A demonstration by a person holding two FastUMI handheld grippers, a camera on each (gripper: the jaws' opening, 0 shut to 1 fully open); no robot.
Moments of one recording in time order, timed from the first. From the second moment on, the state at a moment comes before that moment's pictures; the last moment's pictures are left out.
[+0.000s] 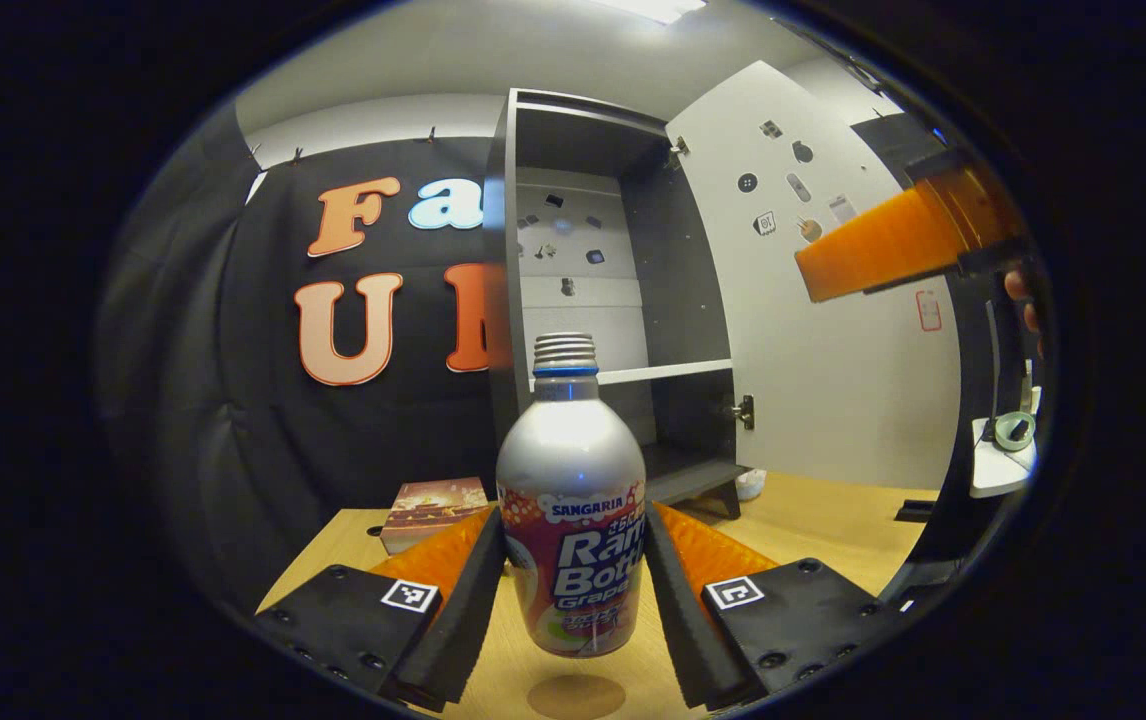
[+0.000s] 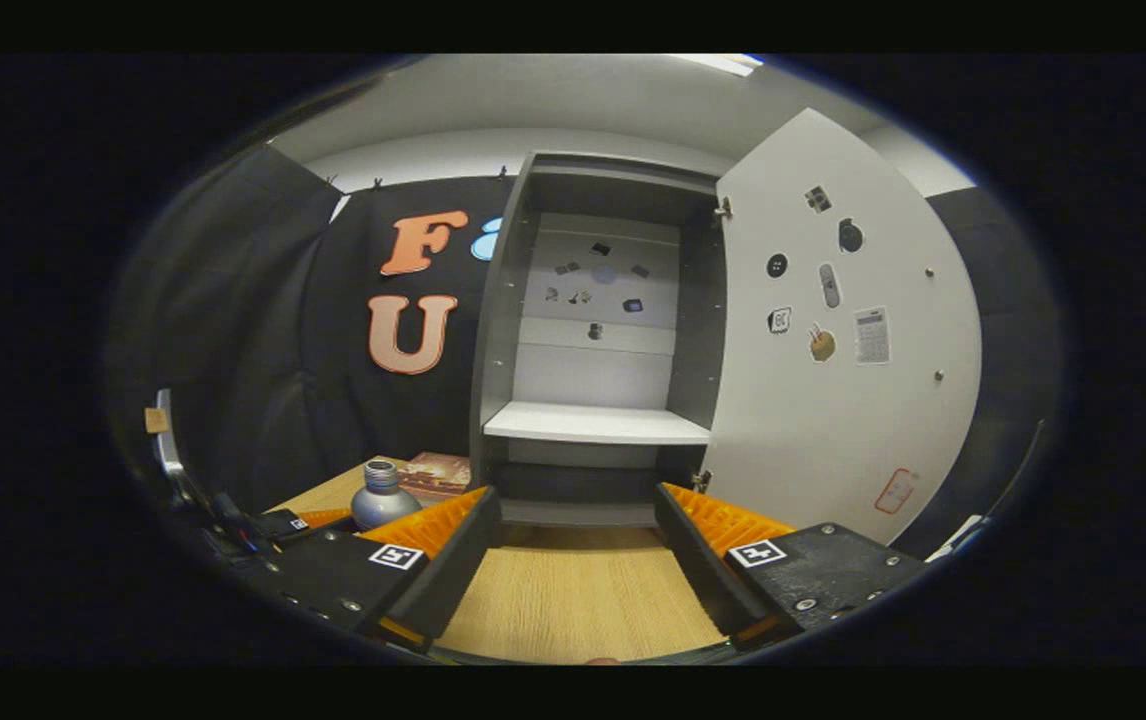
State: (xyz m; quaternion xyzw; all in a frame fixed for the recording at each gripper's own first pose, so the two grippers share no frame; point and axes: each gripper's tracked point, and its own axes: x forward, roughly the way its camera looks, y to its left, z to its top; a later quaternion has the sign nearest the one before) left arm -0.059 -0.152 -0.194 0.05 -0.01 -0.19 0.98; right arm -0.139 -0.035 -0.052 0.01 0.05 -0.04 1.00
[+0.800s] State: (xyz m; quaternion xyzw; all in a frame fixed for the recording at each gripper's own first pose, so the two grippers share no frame) left arm -0.057 -0.129 -0.337 0.02 0.07 -0.16 0.98; right arm -0.148 0.015 -0.091 -0.02 0.08 0.00 1.00
